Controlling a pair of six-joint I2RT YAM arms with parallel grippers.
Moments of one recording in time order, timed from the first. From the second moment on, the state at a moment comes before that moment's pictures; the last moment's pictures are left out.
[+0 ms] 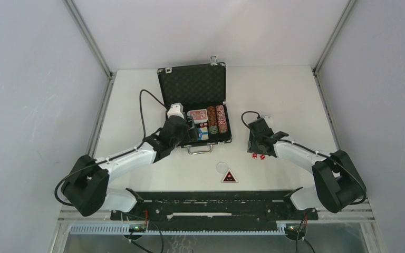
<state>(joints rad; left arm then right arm) -0.68 1.34 0.72 0.01 -0.26 -0.65 0.49 1.38 0.68 -0.40 0.25 0.56</state>
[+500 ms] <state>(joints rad) -0.68 1.34 0.72 0.01 -0.26 -0.65 0.57 1.37 0.68 -0.41 0.26 0.58</state>
